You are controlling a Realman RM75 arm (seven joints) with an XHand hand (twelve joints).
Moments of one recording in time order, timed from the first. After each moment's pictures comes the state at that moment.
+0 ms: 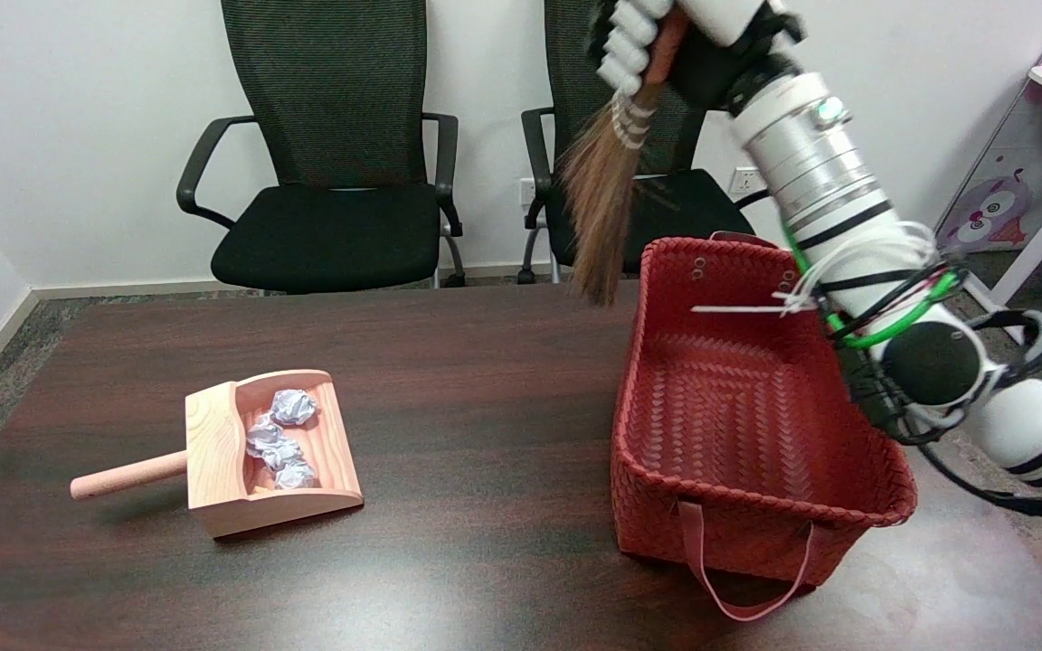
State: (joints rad) arm 0.30 -0.75 1.17 -1.90 1.52 -0.47 -2.34
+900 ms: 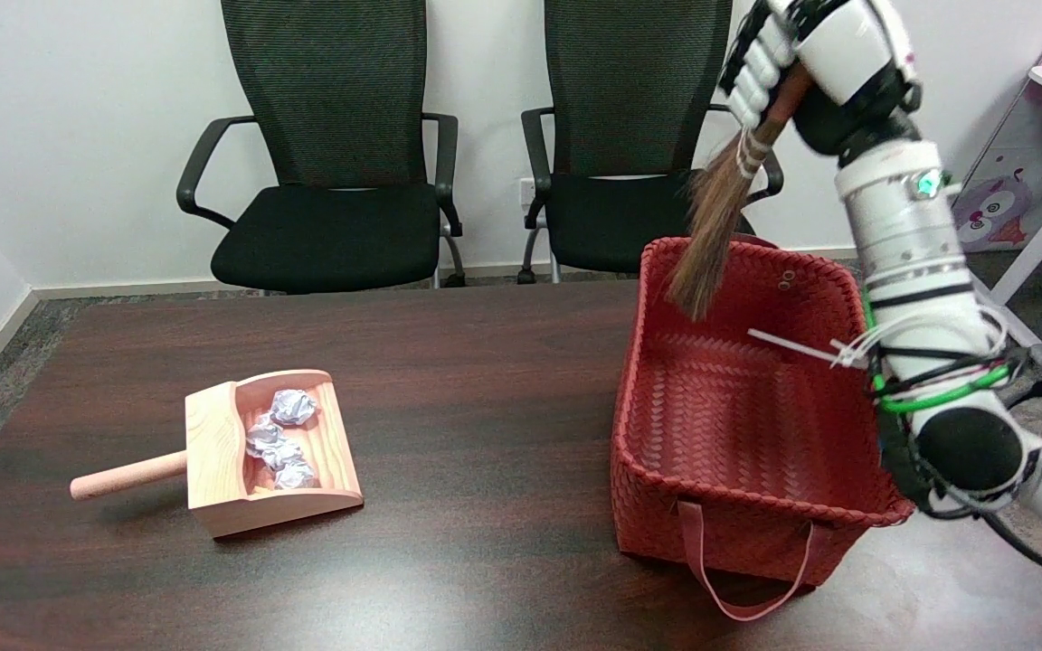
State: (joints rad) arm 0.03 -0.62 1.16 -1.95 1.56 -0.95 -2.50
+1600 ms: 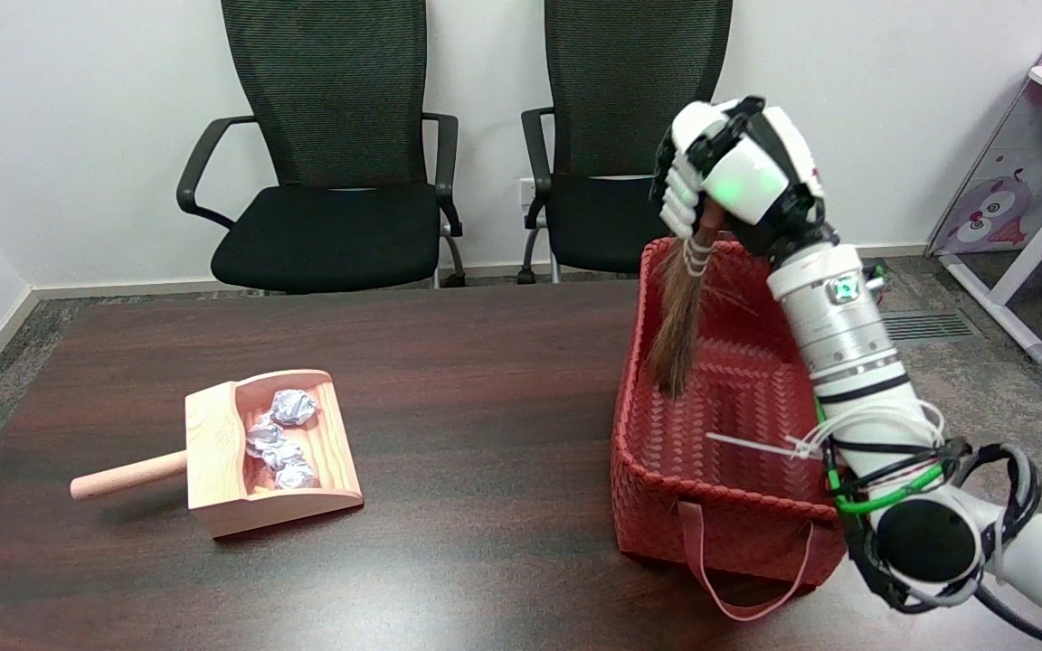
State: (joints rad) arm 0.02 -0.67 0.89 -1.90 1.41 -1.05 -2.54
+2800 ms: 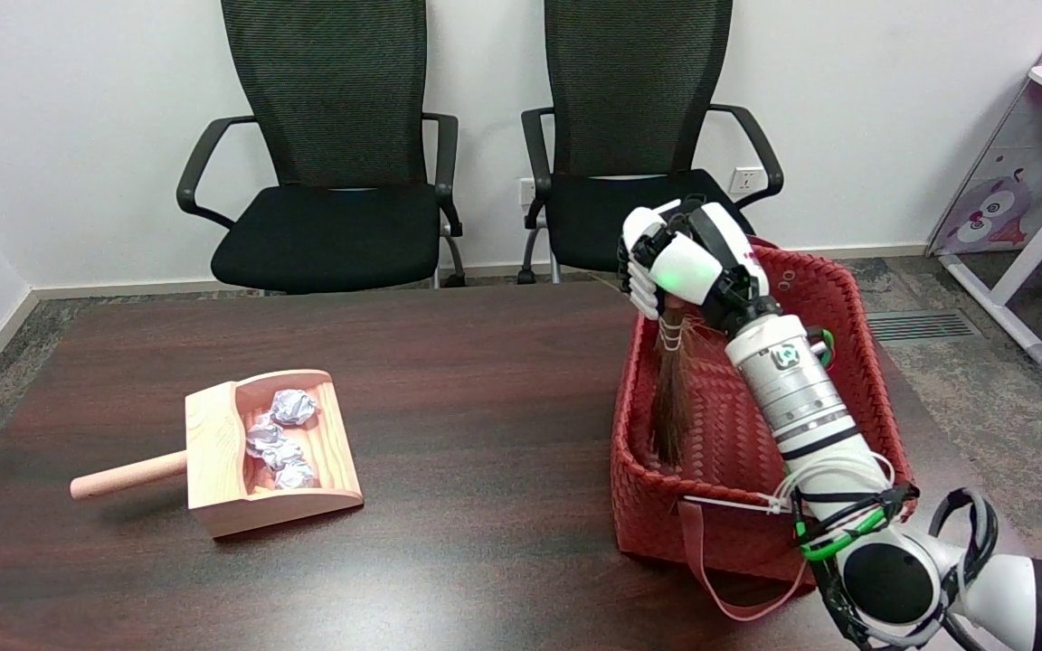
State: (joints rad) arm 0.01 -0.75 0.79 -1.74 1.38 -1.02 -2.55
